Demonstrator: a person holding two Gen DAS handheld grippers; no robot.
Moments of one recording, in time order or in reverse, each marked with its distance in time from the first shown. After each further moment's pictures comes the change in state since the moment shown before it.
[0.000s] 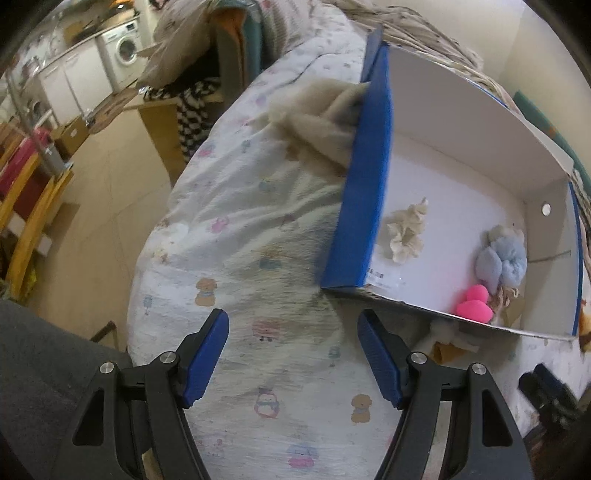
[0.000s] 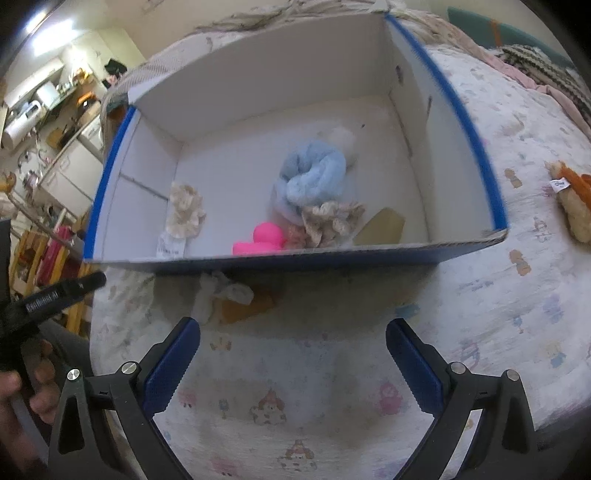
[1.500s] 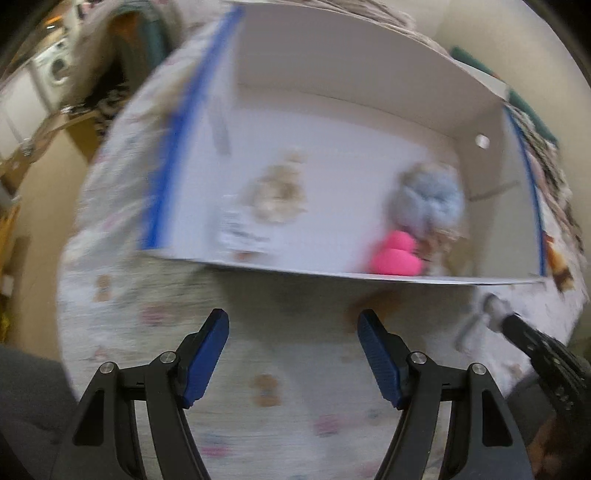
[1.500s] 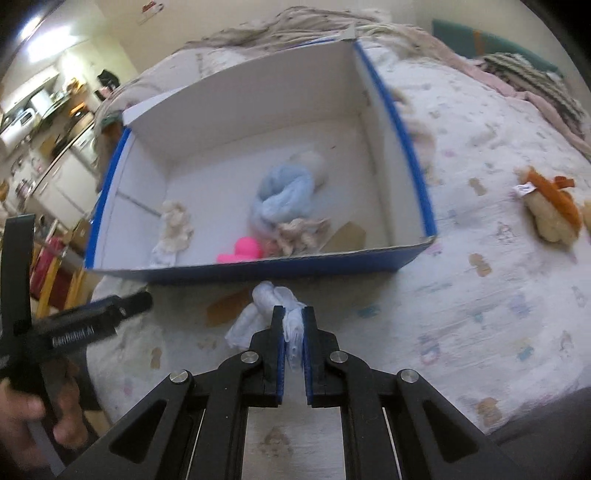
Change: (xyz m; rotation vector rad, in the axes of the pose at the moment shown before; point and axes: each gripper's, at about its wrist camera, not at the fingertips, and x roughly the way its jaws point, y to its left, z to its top) left arm 0.012 -0.083 -0.023 0.211 0.076 -0.193; right arm -0.033 -0.015 -0.004 0.032 -0.075 -0.053
